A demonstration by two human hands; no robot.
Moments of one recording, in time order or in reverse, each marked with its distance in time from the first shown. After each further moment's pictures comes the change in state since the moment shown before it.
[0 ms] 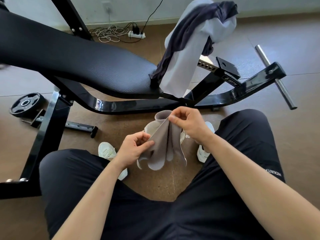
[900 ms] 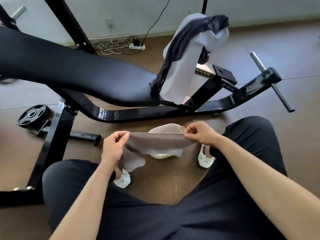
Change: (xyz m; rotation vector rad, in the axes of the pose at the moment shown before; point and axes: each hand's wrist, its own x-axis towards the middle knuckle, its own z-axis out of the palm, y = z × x) left_hand 0.006 -0.009 -0.040 0.017 0.515 -0.076; right_hand 0.001 0.048 -0.052 -0.501 -0.173 0.227
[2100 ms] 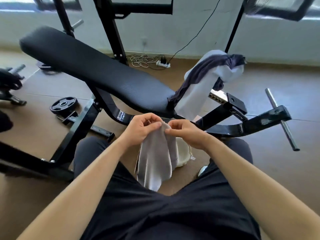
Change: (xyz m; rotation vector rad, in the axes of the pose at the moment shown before) left_hand -0.047 0.137 -0.011 0.024 -0.320 0.389; right_hand -0.048 -0.156 -0.016 0.442 -0.399 -0.289
